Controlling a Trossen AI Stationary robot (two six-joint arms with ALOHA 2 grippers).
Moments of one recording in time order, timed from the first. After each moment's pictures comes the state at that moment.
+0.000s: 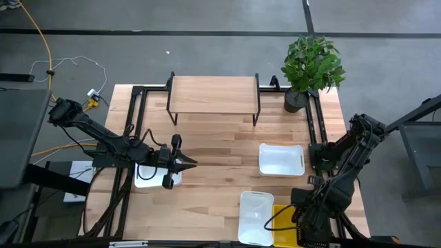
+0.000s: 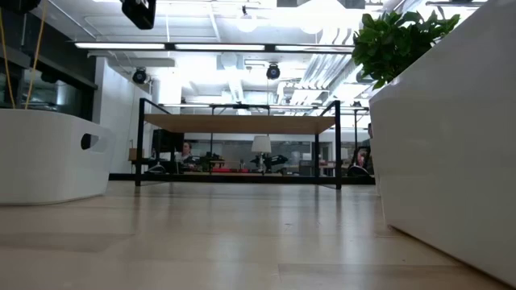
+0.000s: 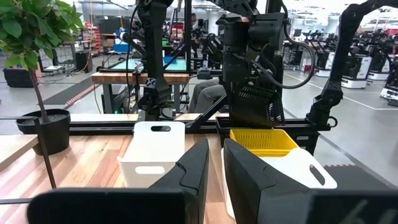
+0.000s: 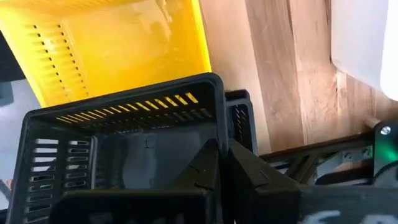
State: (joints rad) left arm -0.33 1.05 0.45 0.60 -0.34 -0.03; right arm 0.96 1.53 1.33 -1.30 -0.07 1.22
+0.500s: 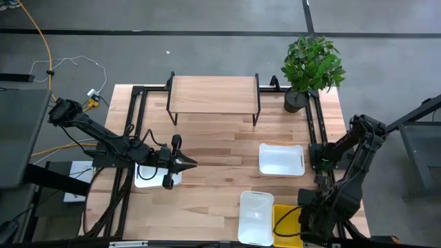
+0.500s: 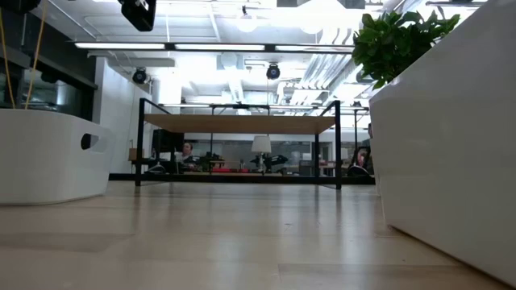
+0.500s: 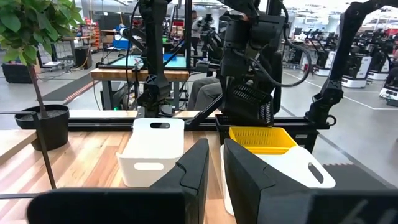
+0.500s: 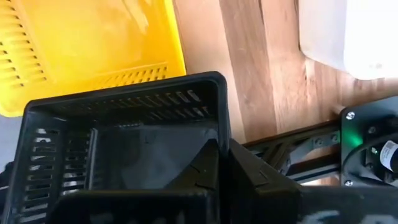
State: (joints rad) left arm -0.33 1.05 0.45 0.59 -0.34 -0.04; right arm 1.05 1.54 1.33 -1.39 -0.01 1.28
